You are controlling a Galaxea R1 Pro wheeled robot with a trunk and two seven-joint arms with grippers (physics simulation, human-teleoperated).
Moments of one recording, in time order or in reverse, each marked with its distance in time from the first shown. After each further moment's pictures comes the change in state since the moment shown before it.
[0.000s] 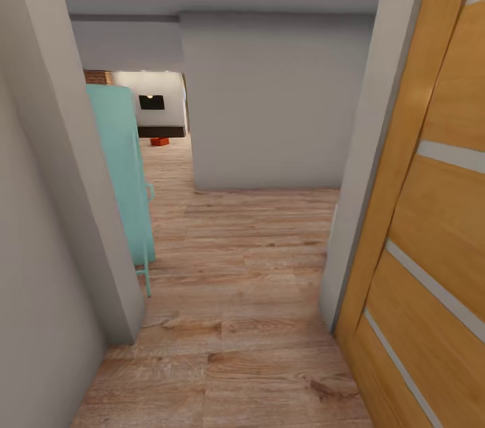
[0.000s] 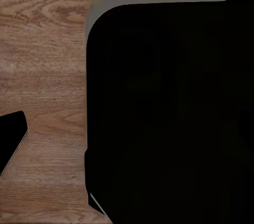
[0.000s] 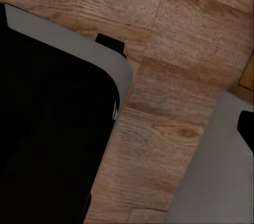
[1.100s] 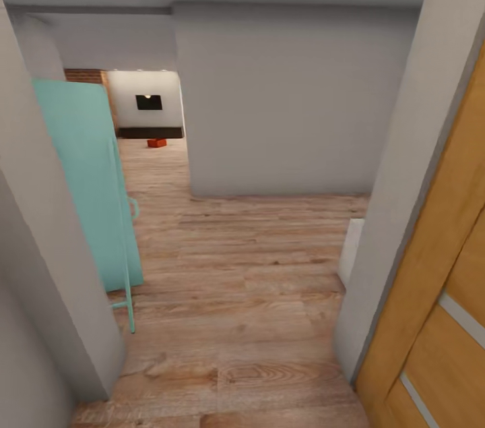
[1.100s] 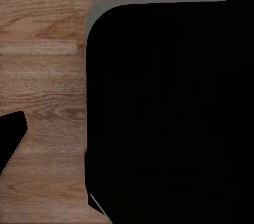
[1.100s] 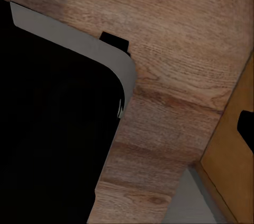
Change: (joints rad) left arm 0.000 0.000 0.000 0.000 0.000 0.000 0.000; right arm 0.000 0.003 0.000 0.001 -0.001 0.006 0.009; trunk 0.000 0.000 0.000
